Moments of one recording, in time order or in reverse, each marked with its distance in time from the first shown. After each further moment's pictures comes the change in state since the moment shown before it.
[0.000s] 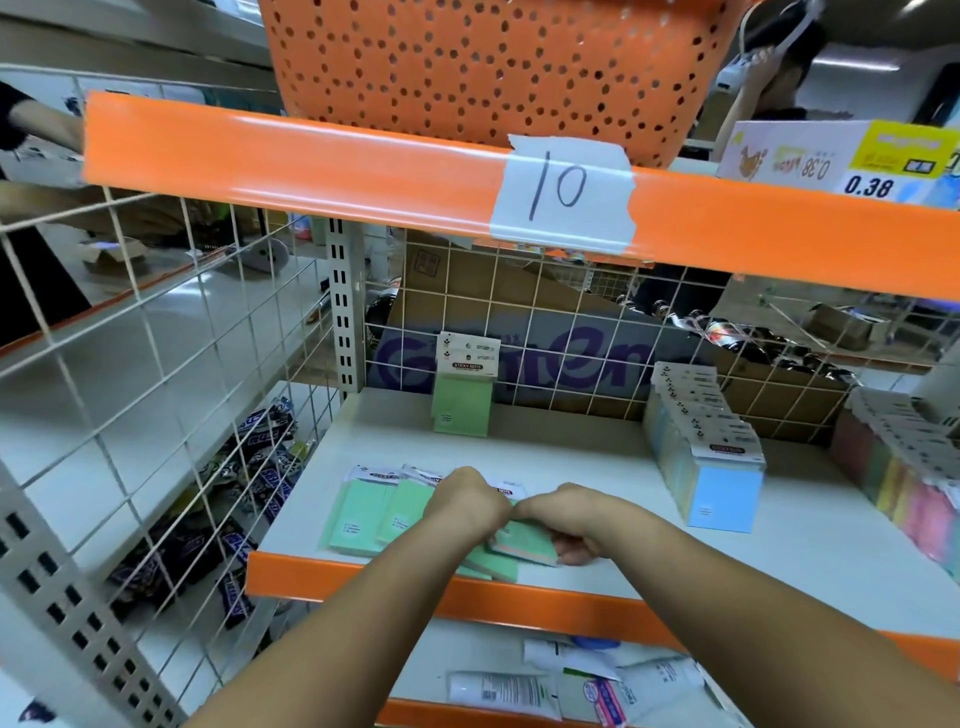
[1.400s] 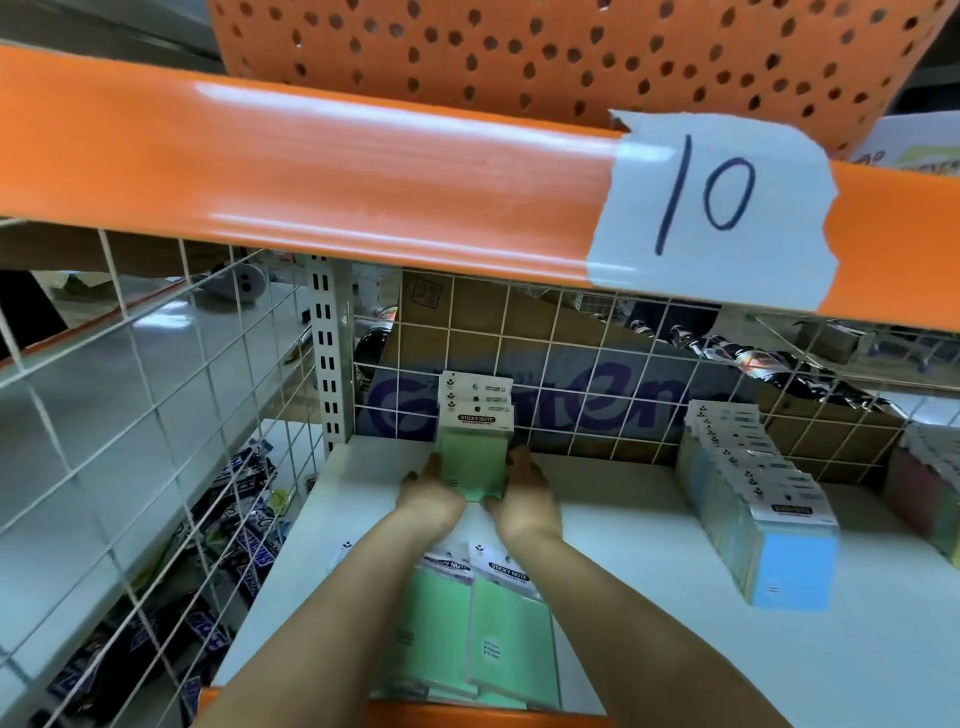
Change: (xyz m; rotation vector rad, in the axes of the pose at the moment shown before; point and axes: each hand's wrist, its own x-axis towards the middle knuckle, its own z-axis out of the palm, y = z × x) left_hand 0.145 -0.028 -0.028 -0.198 0.073 0.115; right_hand 0.125 -0.067 0.040 -0.127 0.561 -0.424
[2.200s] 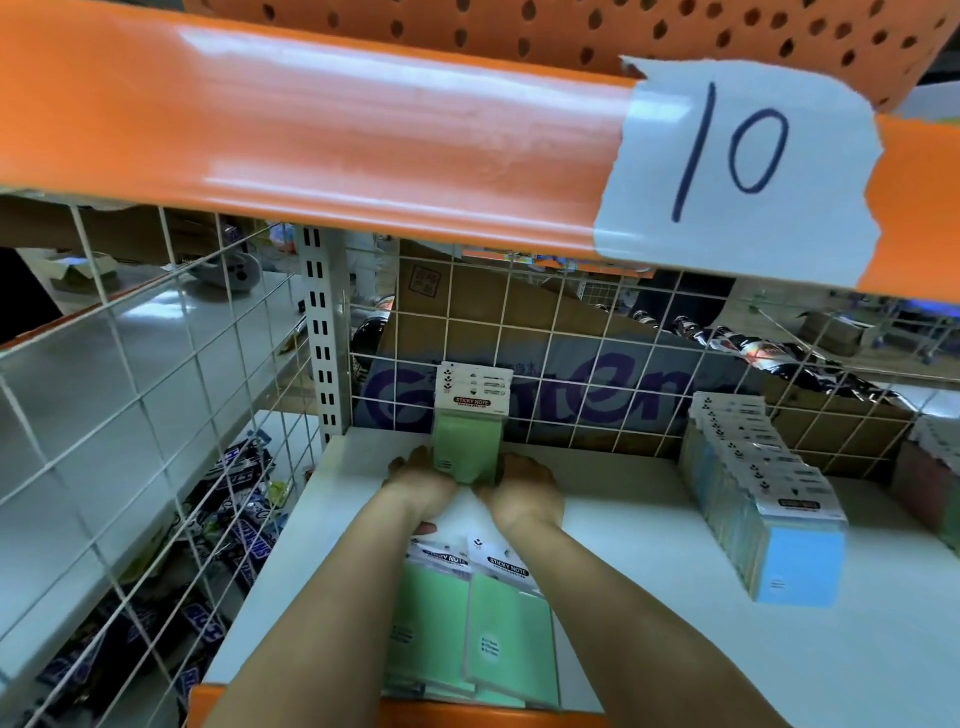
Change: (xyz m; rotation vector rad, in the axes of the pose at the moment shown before) left_hand 0.015 -0.005 -0.004 0.033 -0.033 -0.054; right_hand 0.010 -0.004 -0.001 -0.194 -0.035 0.016
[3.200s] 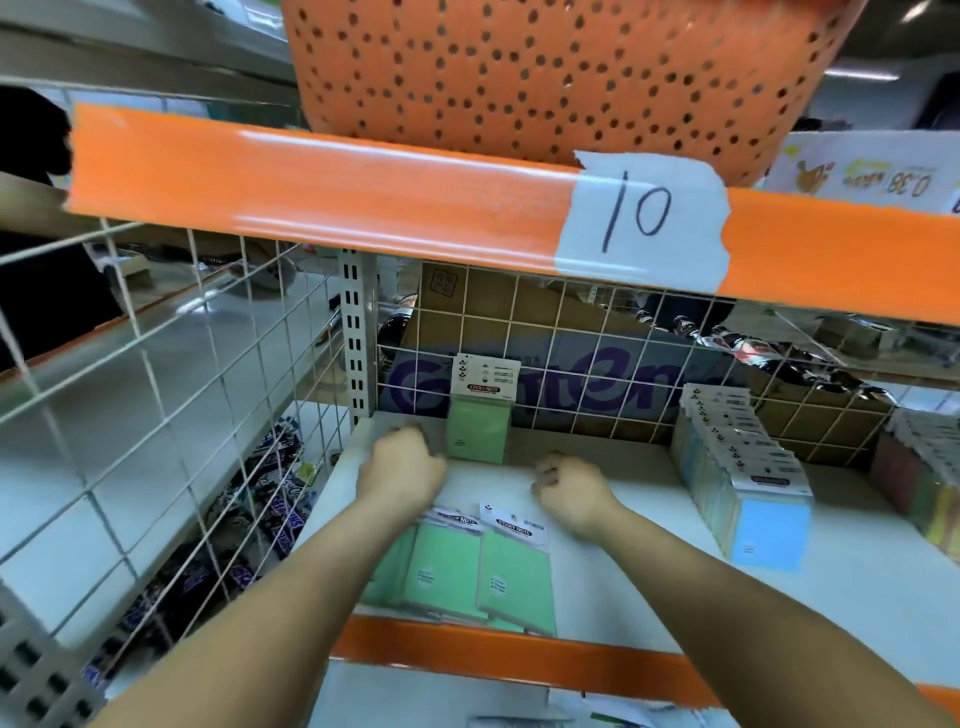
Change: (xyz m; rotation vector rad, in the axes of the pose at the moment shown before) left_hand -0.087 -0.001 -0.040 0.194 0.306 0.145; right_hand -0.053 0.036 -0.060 0.064 -0.204 -0.073
